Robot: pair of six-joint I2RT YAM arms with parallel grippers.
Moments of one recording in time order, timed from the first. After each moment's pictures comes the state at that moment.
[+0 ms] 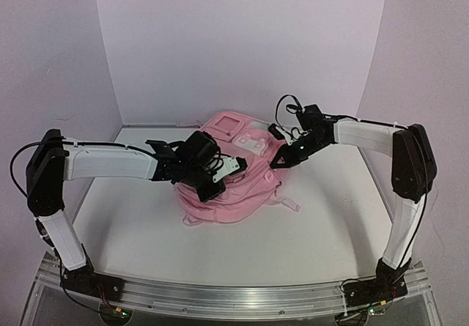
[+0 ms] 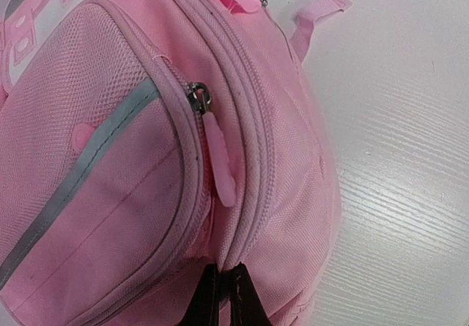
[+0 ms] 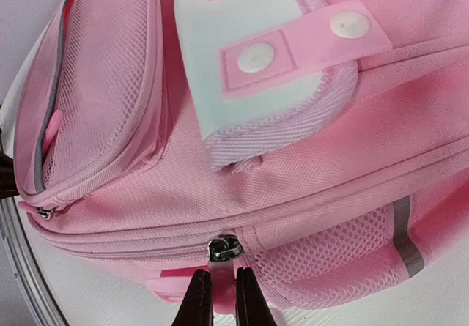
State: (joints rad) left arm -0.94 1.76 1.27 -0.39 -0.05 0.34; right arm 0.44 1.94 1.51 -0.57 -0.47 -0.10
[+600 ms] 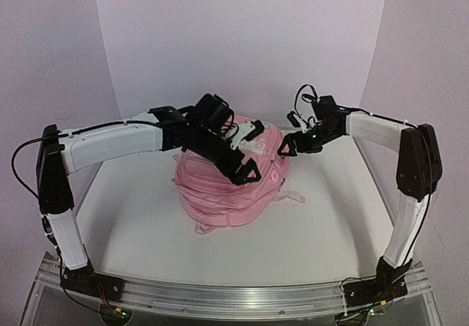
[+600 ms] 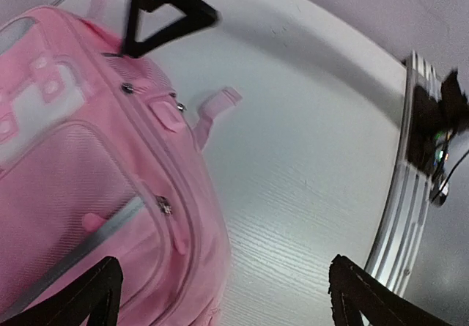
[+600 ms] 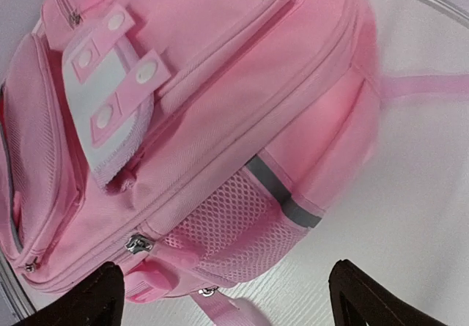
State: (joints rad) left arm -0.96 1.84 1.65 -0.60 0.22 0.02; right arm 0.35 1.94 1.57 -0.60 -0.39 -0.05
